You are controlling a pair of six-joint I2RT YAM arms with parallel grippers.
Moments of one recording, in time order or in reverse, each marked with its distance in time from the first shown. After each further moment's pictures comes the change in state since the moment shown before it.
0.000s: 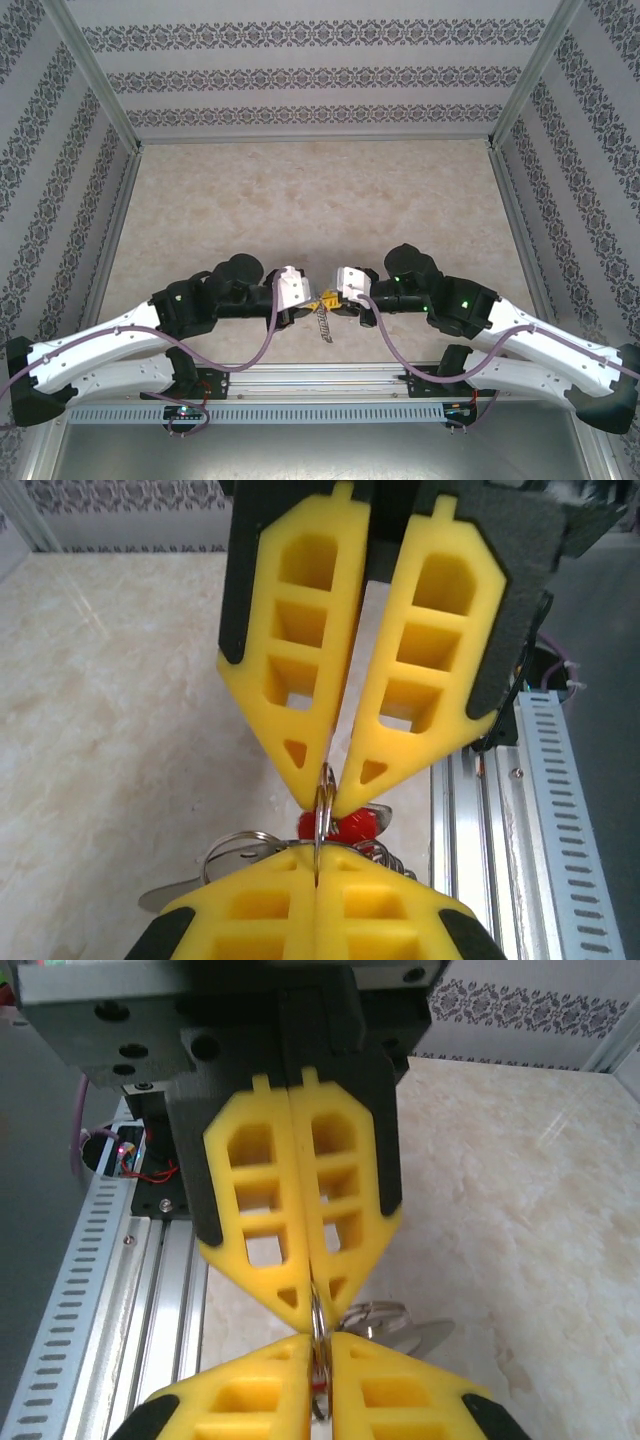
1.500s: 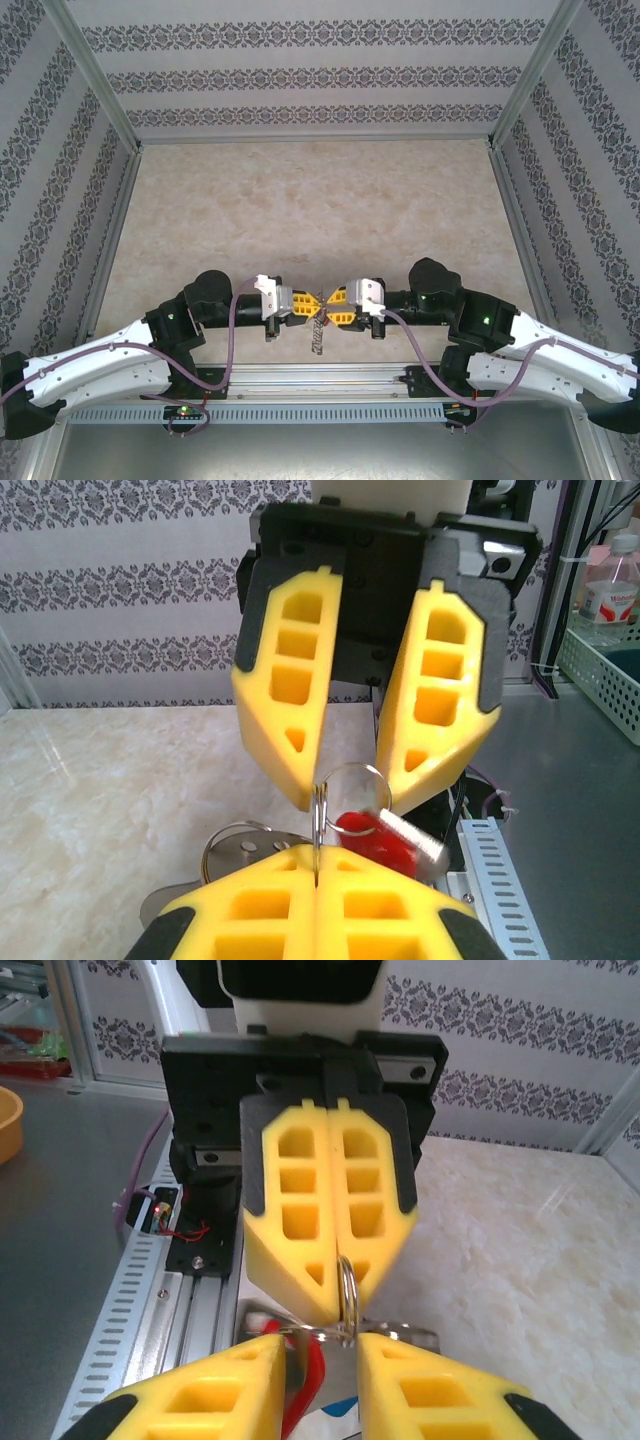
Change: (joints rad) left arm 0.013 -0.131 -0.218 0.415 0.148 -0.093; right arm 0.093 -0.120 -0.034 0.074 0.029 0.037
